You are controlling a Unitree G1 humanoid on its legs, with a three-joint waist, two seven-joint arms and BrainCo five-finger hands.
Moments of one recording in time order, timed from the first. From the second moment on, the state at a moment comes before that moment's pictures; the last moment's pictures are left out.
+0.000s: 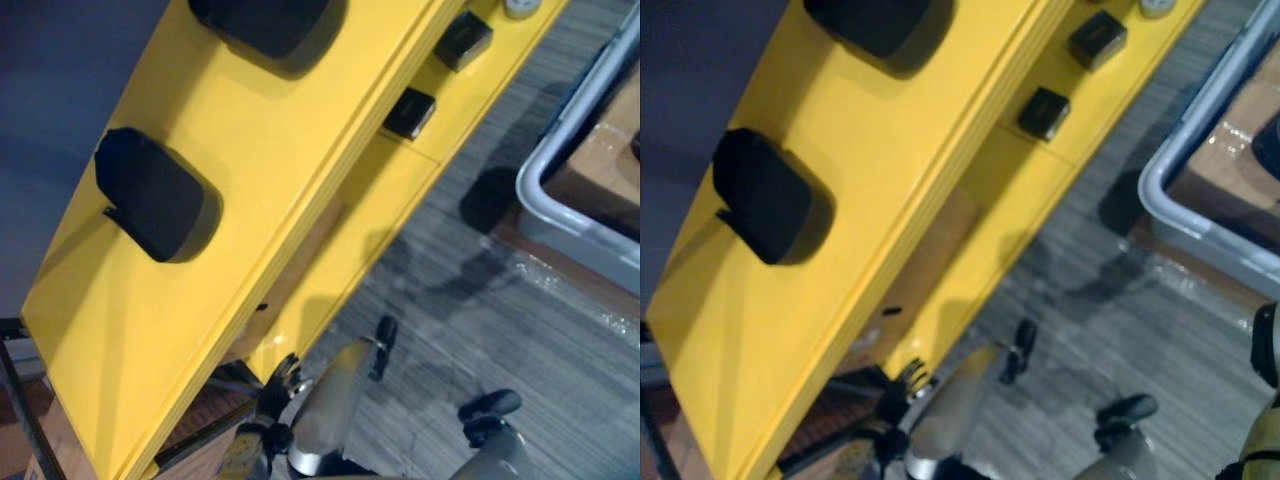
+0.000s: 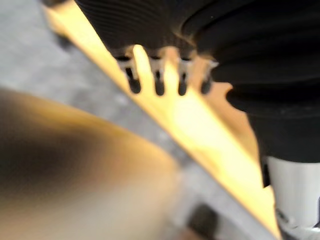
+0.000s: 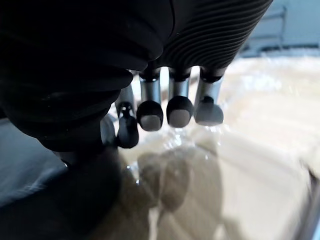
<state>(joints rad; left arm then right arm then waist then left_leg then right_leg) 0.14 0.11 -0.40 0.45 -0.53 -0.33 -0.02 -1.21 -1.03 0.33 1.30 -0.21 0.44 -0.35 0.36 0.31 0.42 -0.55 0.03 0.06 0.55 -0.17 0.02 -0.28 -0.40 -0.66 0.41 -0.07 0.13</state>
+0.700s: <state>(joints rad) -0.15 0.15 -0.36 0.07 -0.65 -0.35 0.13 -1.31 -0.84 0.45 1.18 -0.31 0.30 -0.48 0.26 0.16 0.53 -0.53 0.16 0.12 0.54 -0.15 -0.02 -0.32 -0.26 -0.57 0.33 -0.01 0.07</state>
